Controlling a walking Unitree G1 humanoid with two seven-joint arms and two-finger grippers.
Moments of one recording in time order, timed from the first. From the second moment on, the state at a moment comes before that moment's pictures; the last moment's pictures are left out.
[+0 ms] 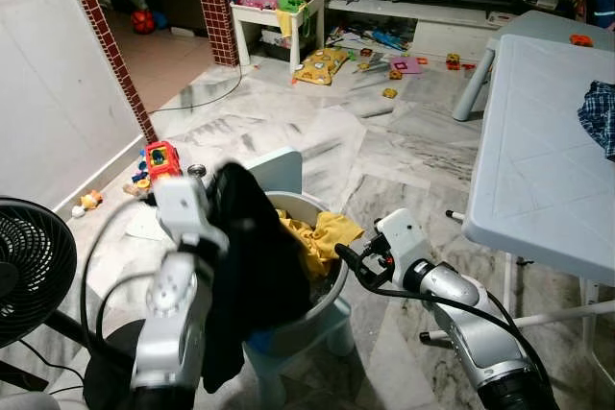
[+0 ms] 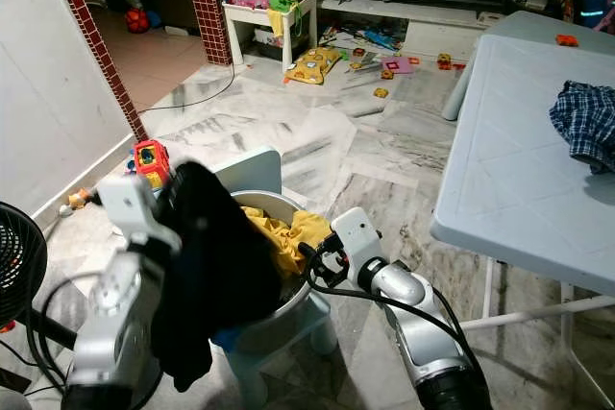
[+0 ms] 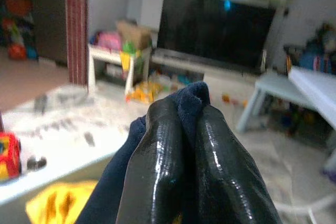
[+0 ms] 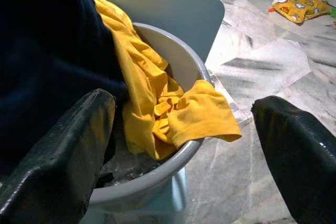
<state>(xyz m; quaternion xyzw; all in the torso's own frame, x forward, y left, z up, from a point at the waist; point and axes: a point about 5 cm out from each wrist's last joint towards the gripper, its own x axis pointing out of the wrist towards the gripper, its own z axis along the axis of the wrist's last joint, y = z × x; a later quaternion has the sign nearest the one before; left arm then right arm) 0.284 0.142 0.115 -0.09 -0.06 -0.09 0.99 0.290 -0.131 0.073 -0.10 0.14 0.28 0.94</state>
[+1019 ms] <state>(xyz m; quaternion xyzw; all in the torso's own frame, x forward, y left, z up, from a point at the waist) 0.243 0.155 0.036 -0.05 0.15 -0.10 0.98 0.276 -0.132 0.058 -0.10 0.17 0.30 0.93</state>
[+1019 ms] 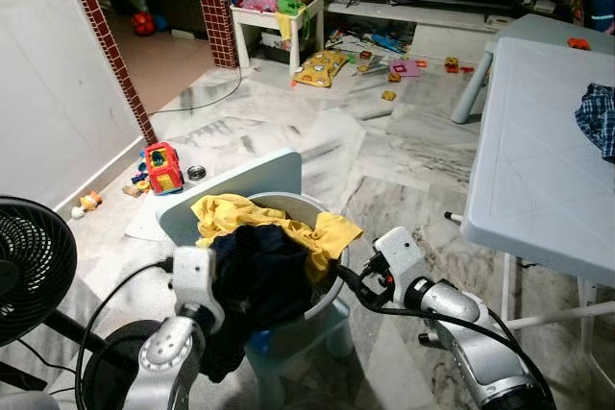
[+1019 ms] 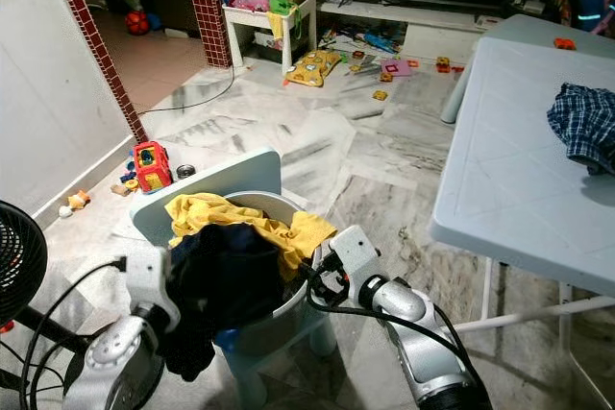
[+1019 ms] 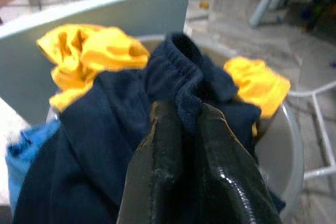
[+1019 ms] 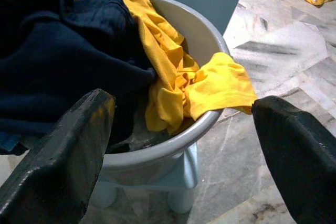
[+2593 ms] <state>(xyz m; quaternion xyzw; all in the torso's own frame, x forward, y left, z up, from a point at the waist) 0.210 0.169 0.023 0.12 0.24 -0.17 0.95 0.275 -0.130 0.058 -0.10 0.18 0.32 0.93</state>
